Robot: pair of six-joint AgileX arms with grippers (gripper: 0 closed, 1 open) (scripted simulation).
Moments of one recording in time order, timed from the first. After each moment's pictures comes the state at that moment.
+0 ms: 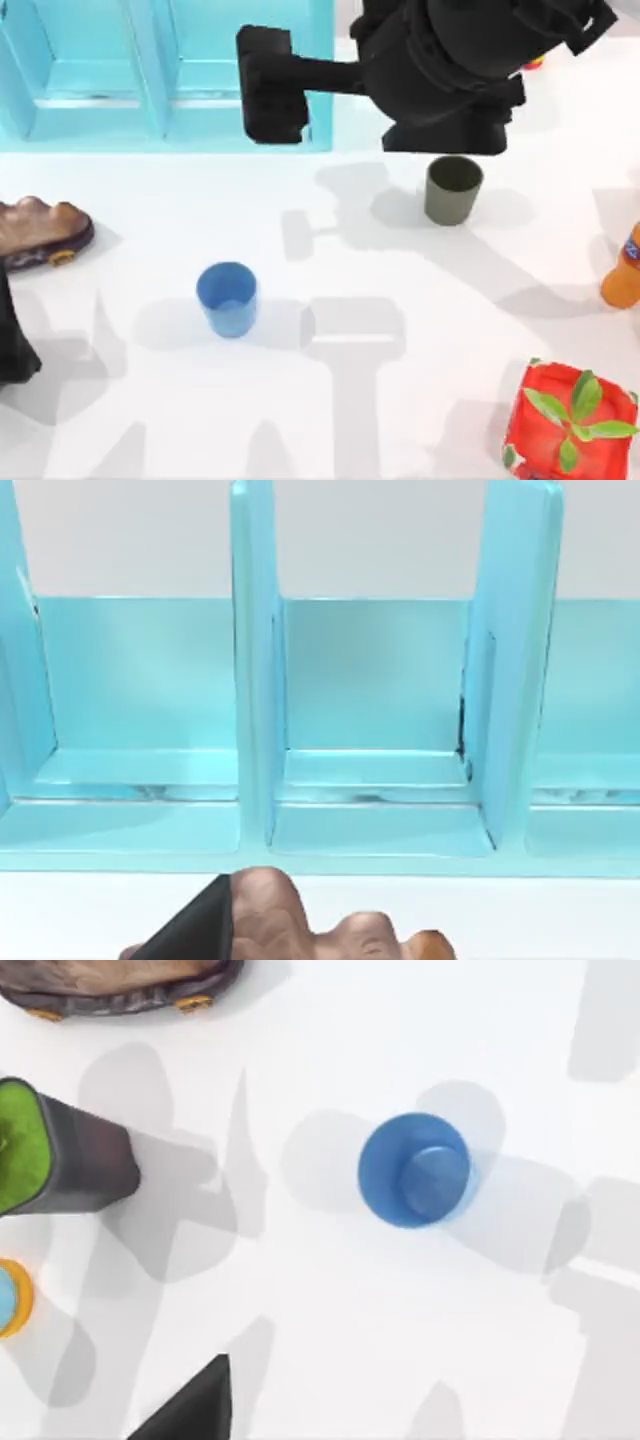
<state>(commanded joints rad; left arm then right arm) 0.00 0.00 0.00 0.00 0.00 0.00 0.81 1.74 1.86 -1.11 -0.05 0.63</state>
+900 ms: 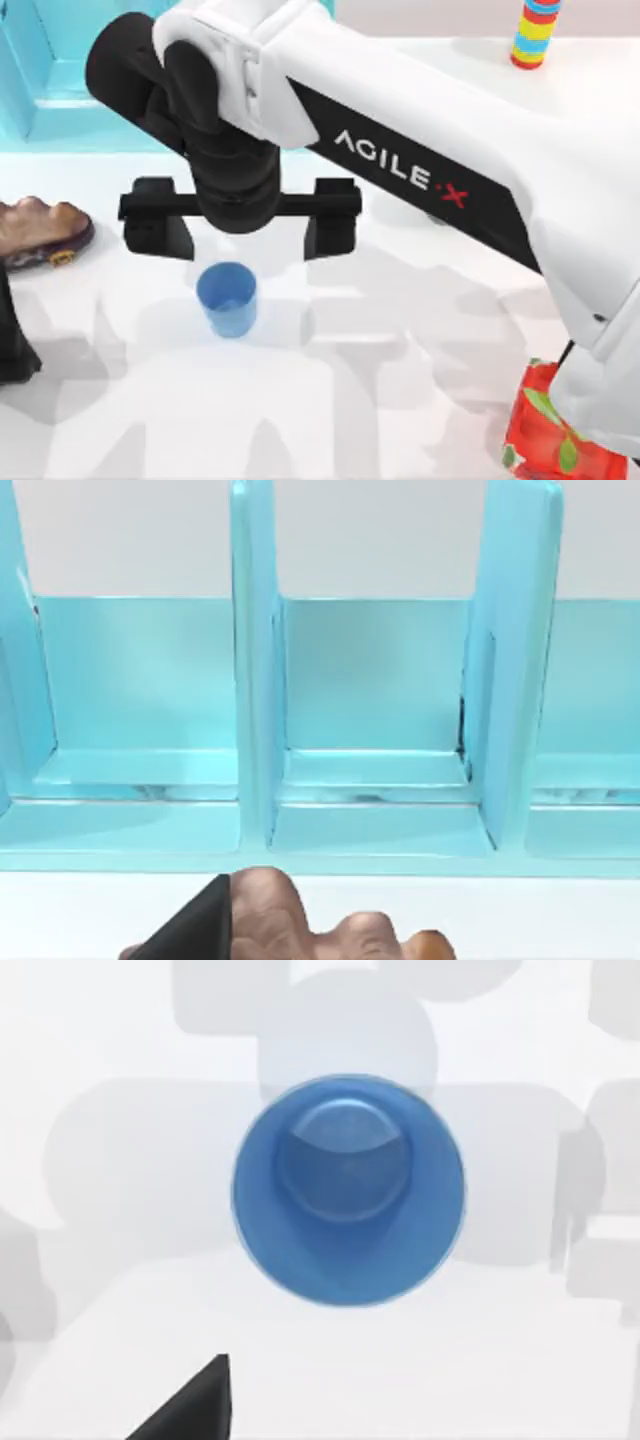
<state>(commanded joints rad) 0.00 0.00 0.00 0.00 0.00 0.00 0.93 2.44 2.47 -1.46 0.16 0.94</state>
